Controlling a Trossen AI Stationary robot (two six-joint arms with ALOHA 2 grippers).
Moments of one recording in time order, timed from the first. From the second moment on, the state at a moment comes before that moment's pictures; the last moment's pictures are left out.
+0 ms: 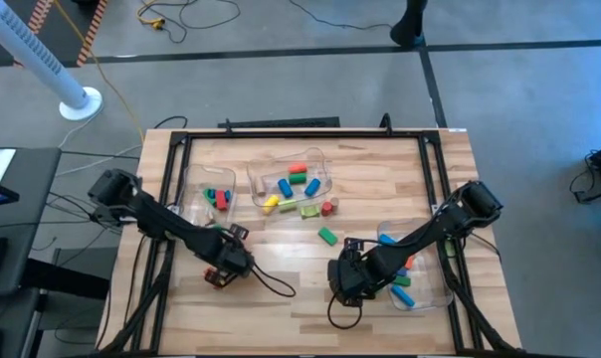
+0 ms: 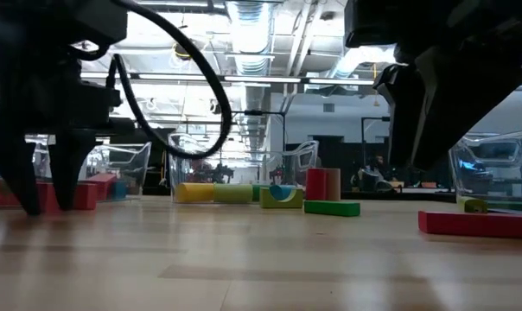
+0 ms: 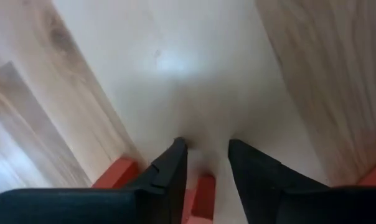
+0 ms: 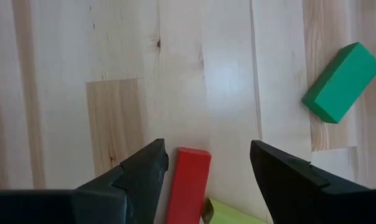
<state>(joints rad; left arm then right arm) -0.42 1.61 0.81 -0.68 -0.20 0.03 0.51 1.82 1.26 -0.74 0.27 0.54</state>
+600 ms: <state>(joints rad) -0.45 1.62 1.04 -0.79 -0.21 0.05 0.52 1.82 1.26 -0.71 0.27 0.52</state>
